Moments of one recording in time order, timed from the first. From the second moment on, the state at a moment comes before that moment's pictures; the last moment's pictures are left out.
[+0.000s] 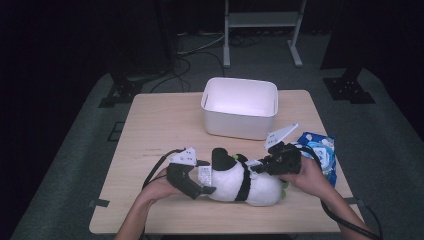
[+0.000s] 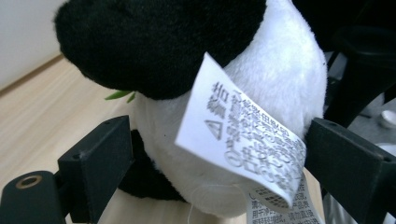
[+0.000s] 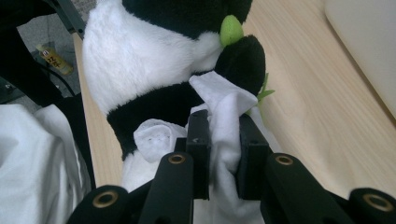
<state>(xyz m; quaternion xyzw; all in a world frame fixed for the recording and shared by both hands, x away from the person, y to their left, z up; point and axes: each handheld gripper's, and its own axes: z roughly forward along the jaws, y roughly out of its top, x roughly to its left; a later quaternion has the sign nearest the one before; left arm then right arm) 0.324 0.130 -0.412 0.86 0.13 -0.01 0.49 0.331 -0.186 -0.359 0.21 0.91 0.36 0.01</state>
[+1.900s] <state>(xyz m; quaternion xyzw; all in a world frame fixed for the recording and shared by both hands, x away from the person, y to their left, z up) 0.334 0.144 -0.427 0.85 0.13 -0.09 0.51 0.323 -0.143 -0.367 0.16 0.91 0.38 -0.02</state>
